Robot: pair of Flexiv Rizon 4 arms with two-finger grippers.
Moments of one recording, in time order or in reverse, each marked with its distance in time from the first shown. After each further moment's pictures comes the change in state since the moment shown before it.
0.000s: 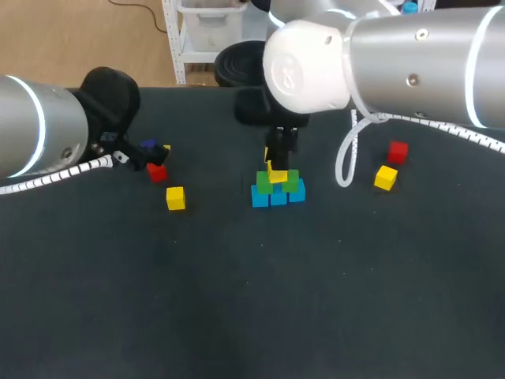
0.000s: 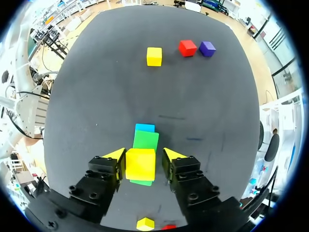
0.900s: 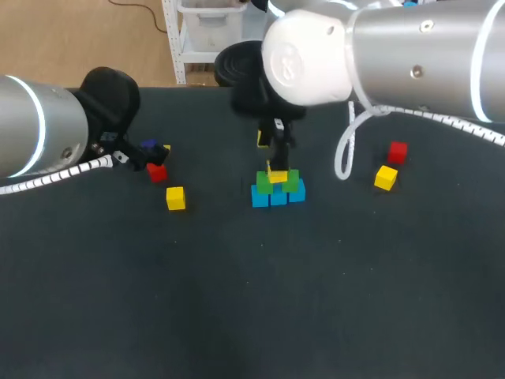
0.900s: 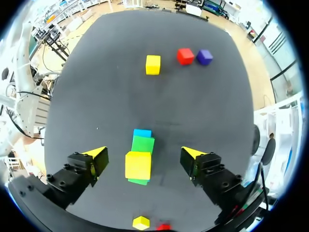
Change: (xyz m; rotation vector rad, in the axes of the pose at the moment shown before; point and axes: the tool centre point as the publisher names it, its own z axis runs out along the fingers) left arm 0.000 0.000 0.000 0.000 0.000 0.000; right arm -0.012 -0.005 -0.025 0.039 -0.025 -0.035
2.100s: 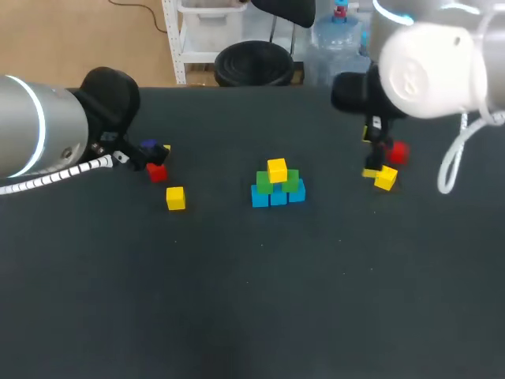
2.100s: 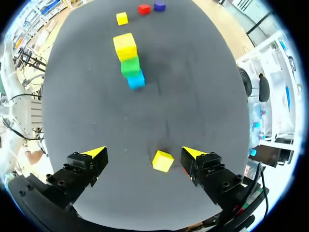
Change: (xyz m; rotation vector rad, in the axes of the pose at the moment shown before) left arm 0.000 0.000 0.000 0.000 0.000 0.000; right arm 0.178 0.038 -0.024 0.060 0.135 0.341
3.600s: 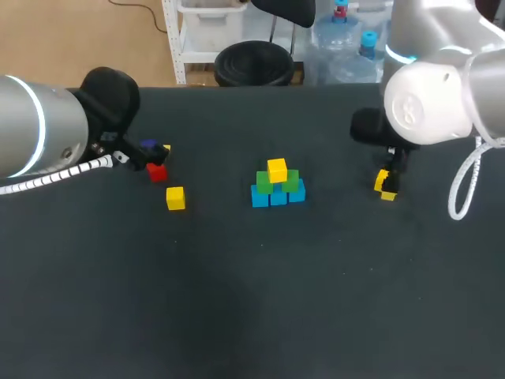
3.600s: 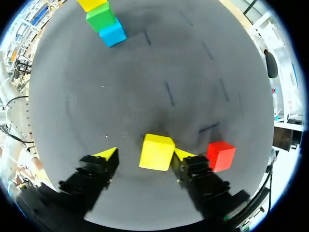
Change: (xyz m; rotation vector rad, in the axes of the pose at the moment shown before) left arm 0.000 0.000 0.000 0.000 0.000 0.000; right arm 0.043 -0.008 0.070 -0.074 0.074 0.113
